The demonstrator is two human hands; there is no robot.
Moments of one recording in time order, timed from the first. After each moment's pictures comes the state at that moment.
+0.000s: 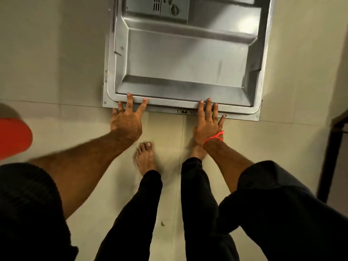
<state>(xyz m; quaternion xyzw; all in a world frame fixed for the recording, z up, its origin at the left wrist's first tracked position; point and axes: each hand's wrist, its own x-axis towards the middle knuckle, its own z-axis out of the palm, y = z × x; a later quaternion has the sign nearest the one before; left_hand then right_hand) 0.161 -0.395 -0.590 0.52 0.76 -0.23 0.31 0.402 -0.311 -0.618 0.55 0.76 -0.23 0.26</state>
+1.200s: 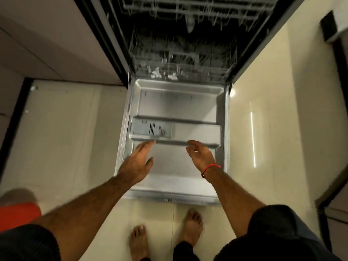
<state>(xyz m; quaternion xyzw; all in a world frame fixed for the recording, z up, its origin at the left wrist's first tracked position) 0.131 -0.202 -0.471 0.50 0.77 0.13 0.37 0.337 -0.075 -0.476 0.63 0.50 -0.59 -0.09</state>
